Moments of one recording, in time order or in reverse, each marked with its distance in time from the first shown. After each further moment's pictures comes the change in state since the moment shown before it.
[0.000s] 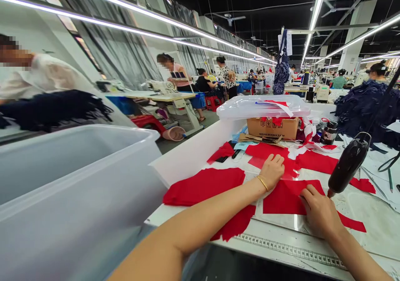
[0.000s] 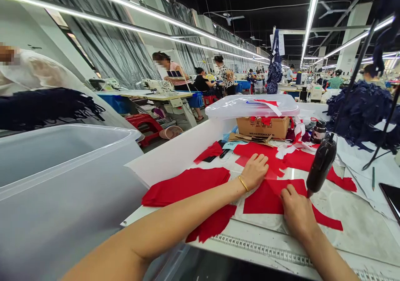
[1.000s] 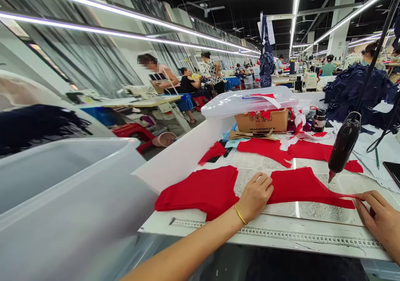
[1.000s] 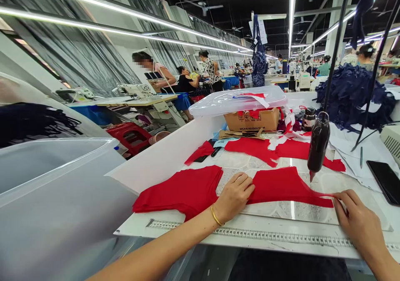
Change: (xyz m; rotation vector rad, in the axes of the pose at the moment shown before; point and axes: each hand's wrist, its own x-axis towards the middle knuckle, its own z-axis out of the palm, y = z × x) left_hand -0.088 0.024 -0.002 0.097 0.303 0.259; right_hand -0.116 0.100 -0.037 -0.005 0.295 0.276
